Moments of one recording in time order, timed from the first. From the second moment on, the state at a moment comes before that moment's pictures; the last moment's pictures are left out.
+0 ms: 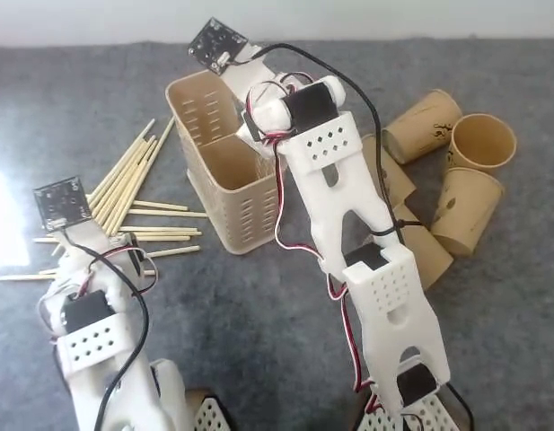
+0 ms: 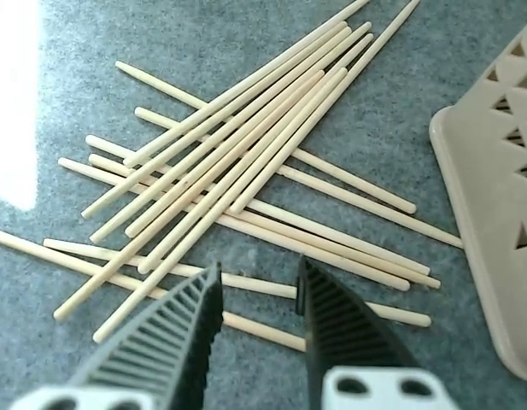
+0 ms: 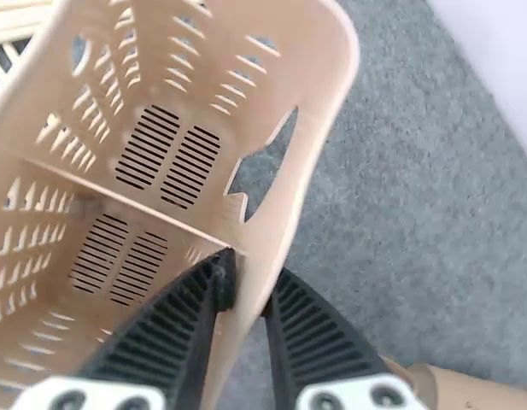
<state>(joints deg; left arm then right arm) -29.2 -56.4 72.0 46.1 6.5 -31.4 43.5 -75.3 96.8 28.0</state>
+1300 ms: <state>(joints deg) -28.6 -56.4 74.0 44.4 6.5 -21.5 36.2 -68.5 97.1 46.4</state>
